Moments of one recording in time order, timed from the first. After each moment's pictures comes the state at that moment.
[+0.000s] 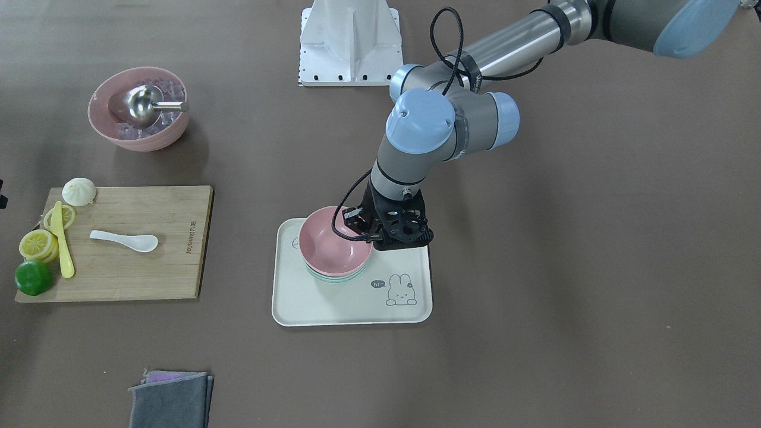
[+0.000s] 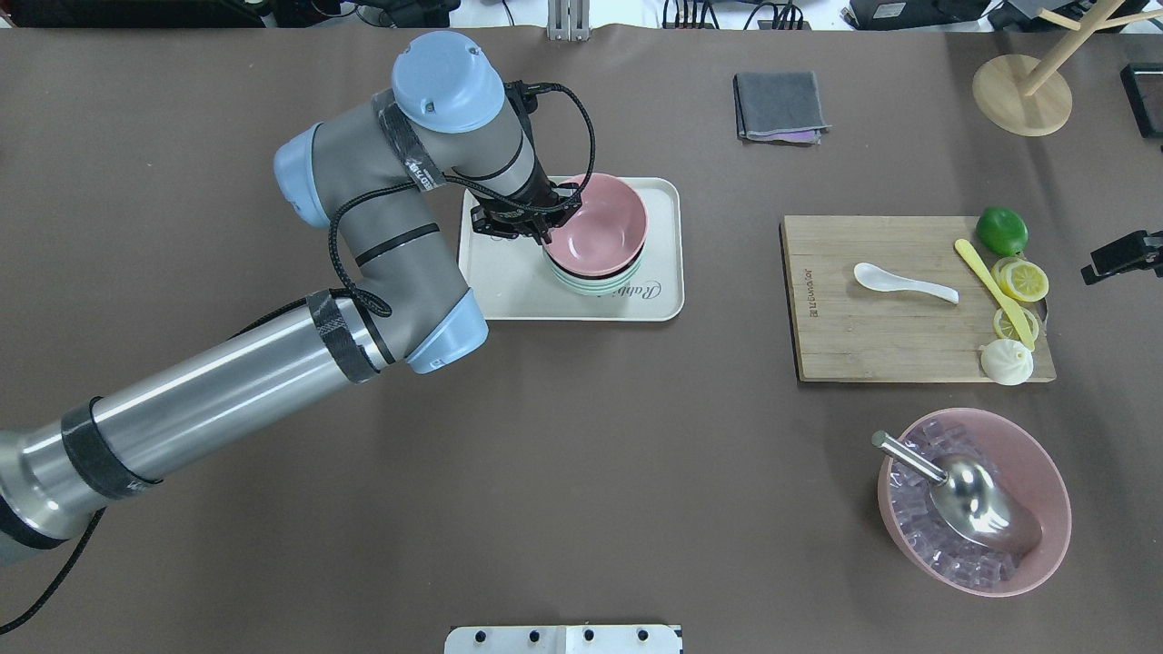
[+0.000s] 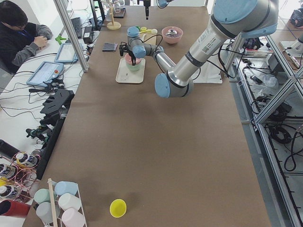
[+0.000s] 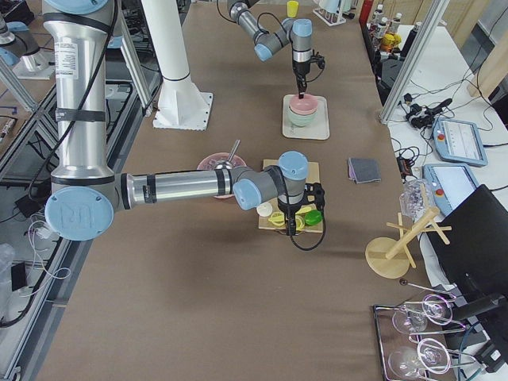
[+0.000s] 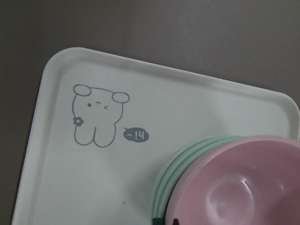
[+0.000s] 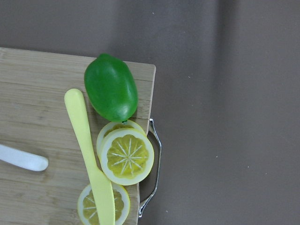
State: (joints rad) left arm -0.68 -2.48 -1.29 -1.88 -2.01 -1.33; right arm 1.23 -1.60 1.68 -1.26 2.28 0.40
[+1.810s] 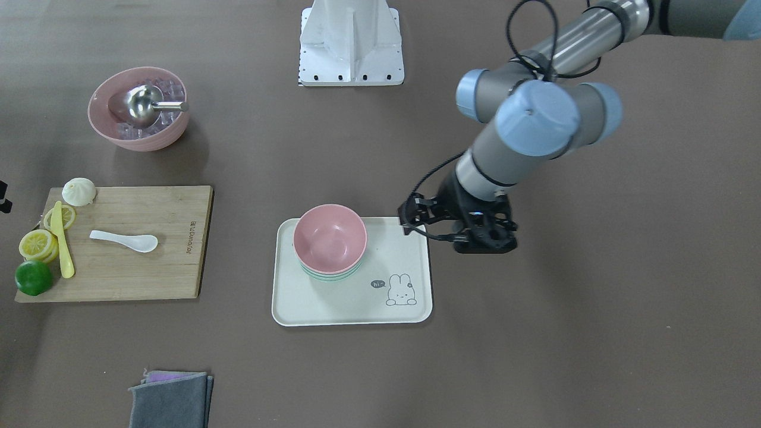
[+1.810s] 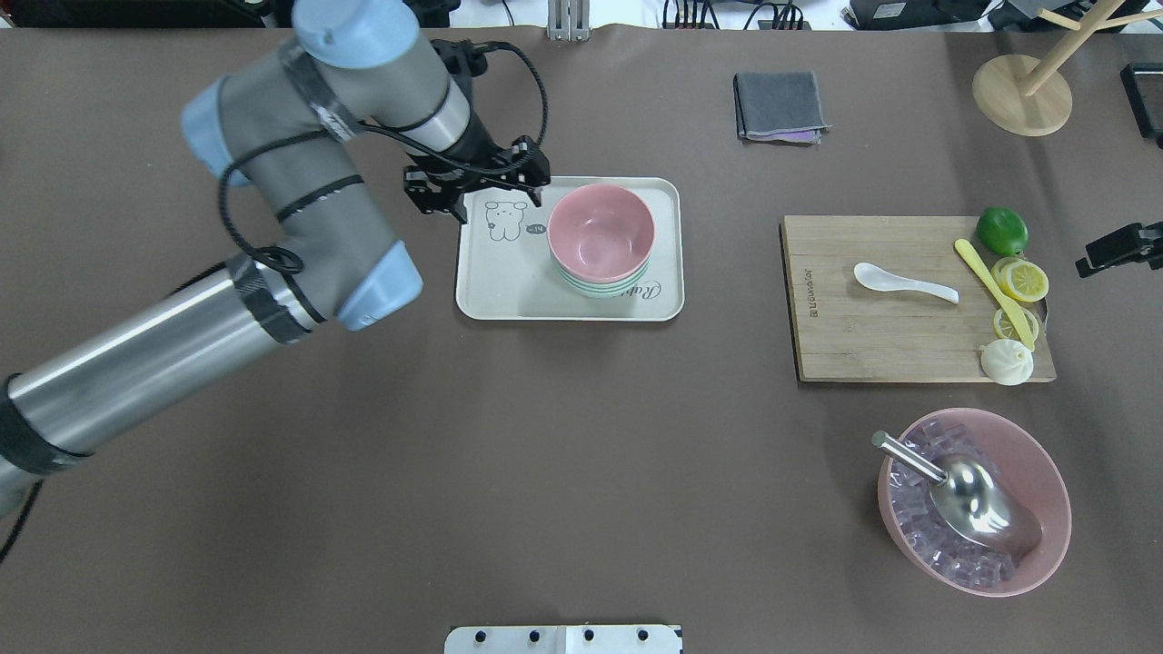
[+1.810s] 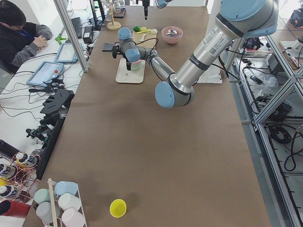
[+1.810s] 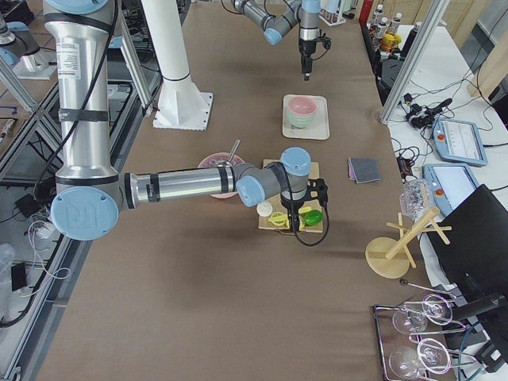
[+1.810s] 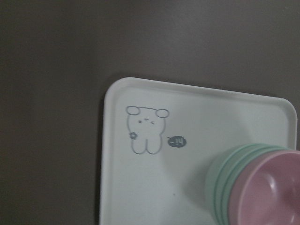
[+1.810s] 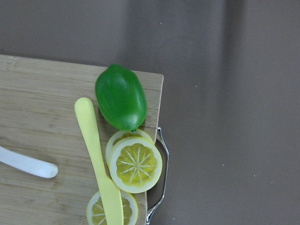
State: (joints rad) left arm -0.90 -2.26 -1.49 -1.85 -2.28 -1.08; right arm 1.22 -1.56 1.68 -1.26 2.28 0.43
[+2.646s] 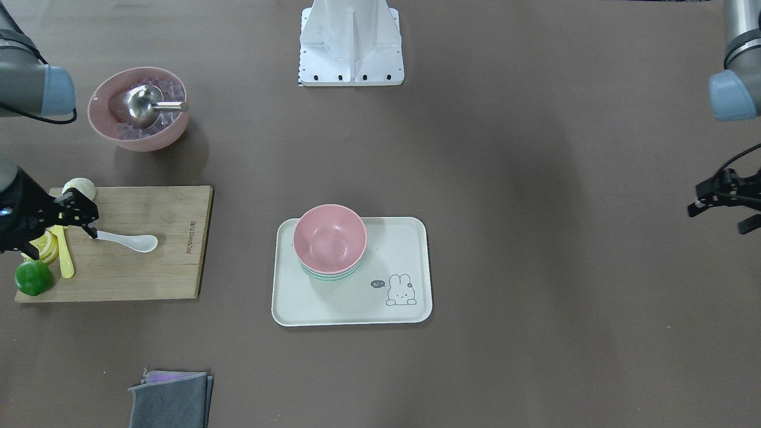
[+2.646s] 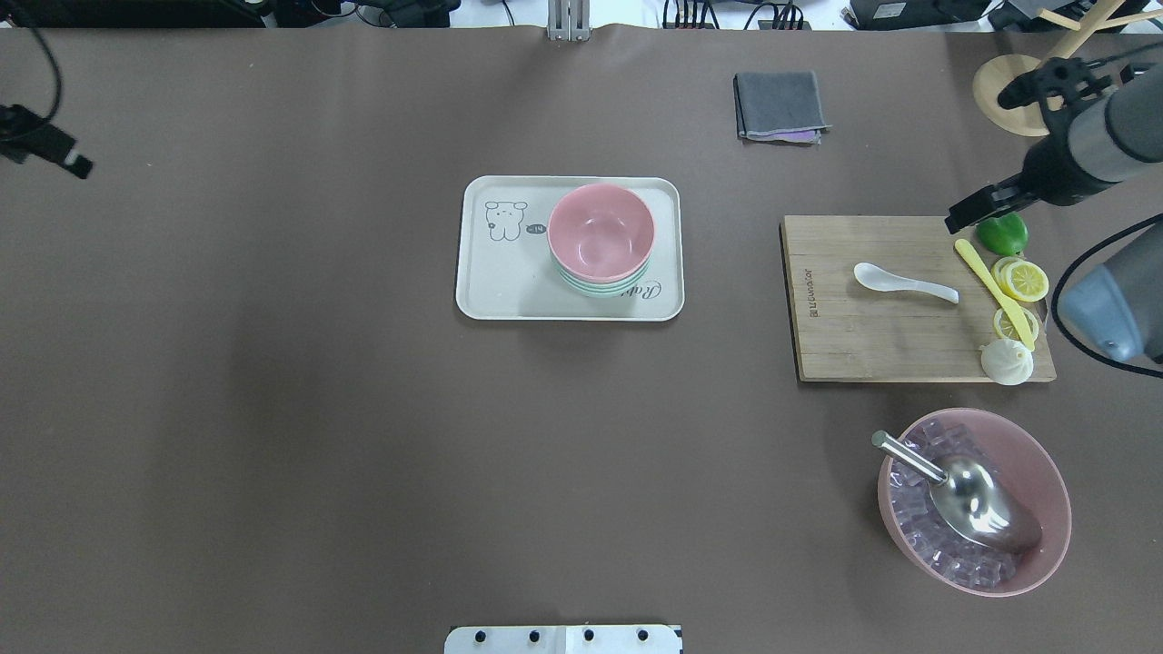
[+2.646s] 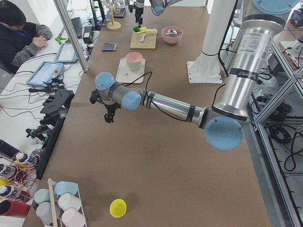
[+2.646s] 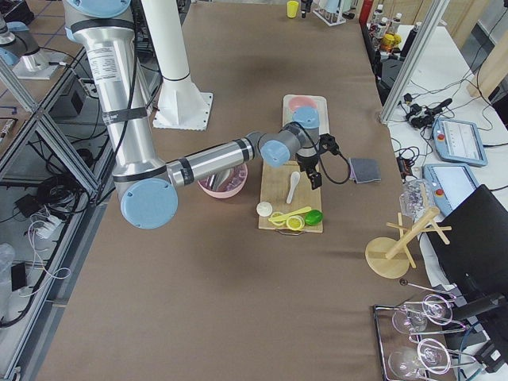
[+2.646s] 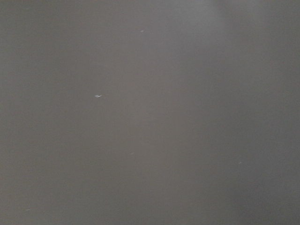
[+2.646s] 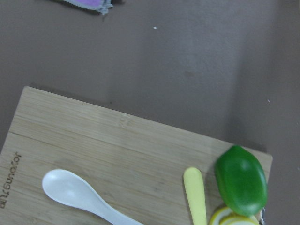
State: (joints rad) left arm -1.37 -1.79 -1.53 -1.74 -2.43 -0.01; right arm 1.01 -1.35 1.68 -1.26 2.05 0.26
